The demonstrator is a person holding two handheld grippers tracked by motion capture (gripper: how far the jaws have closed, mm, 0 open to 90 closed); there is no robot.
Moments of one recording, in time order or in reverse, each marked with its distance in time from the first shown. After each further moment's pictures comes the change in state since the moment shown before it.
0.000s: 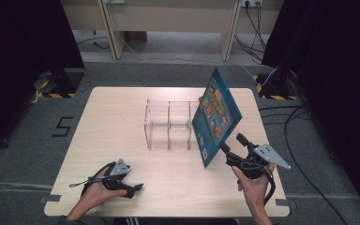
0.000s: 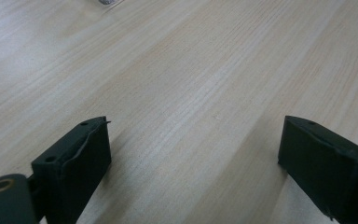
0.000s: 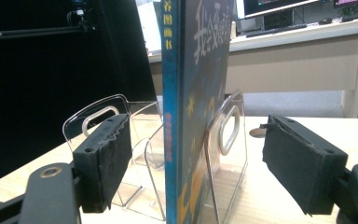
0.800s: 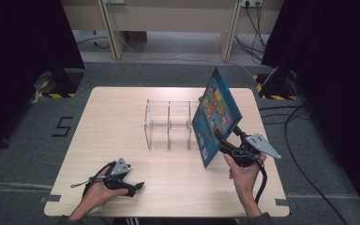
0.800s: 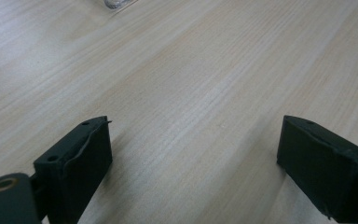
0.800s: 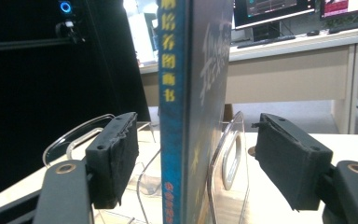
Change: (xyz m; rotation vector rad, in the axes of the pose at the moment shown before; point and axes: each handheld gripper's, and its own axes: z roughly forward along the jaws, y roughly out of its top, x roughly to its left) left arm 0.000 0.001 0.002 -0.006 0.011 -0.009; right arm 0.006 0.011 0.033 -0.048 -0.039 0.007
